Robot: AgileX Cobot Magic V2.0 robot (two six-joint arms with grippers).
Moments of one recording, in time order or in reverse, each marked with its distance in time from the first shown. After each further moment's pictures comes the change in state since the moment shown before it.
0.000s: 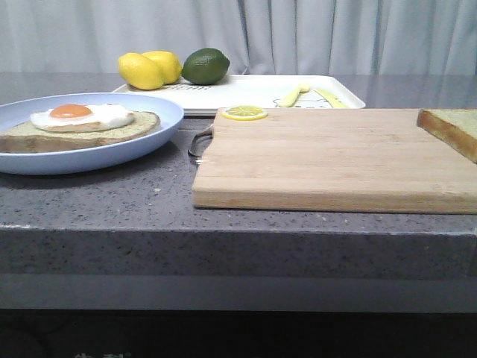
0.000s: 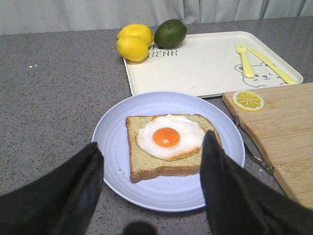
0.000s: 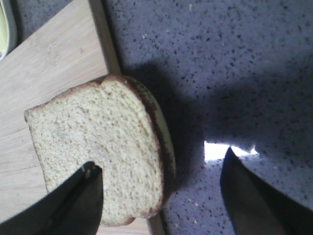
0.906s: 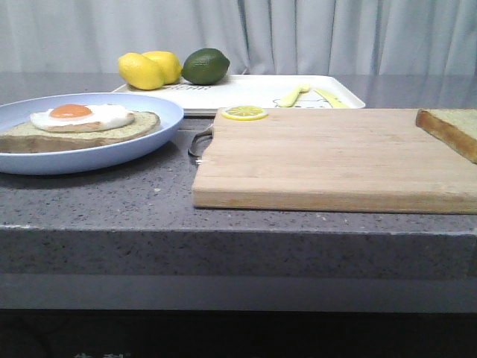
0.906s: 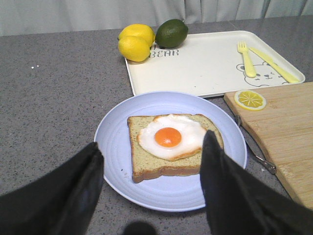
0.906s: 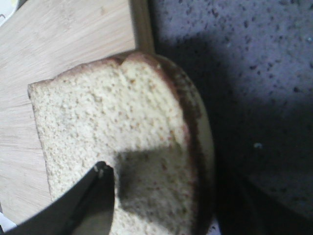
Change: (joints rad) left arm 0.000 0.000 0.000 0.011 0.000 0.000; right arm 0.076 0.090 0.081 0.123 -0.018 -0.162
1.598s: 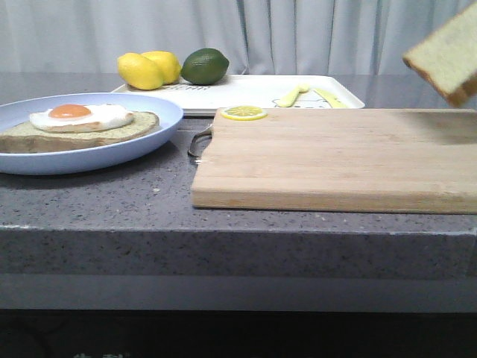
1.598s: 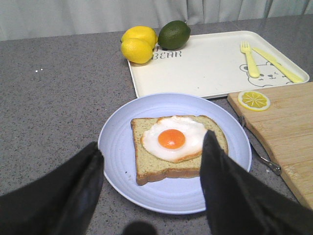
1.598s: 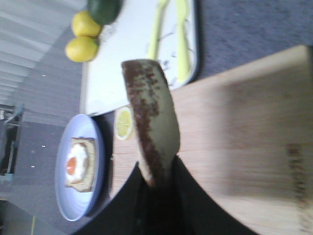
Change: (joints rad) left arm 0.000 0.000 0.000 0.019 -0.008 0.000; right arm 0.046 -0.266 0.006 0.343 -0.002 0.000
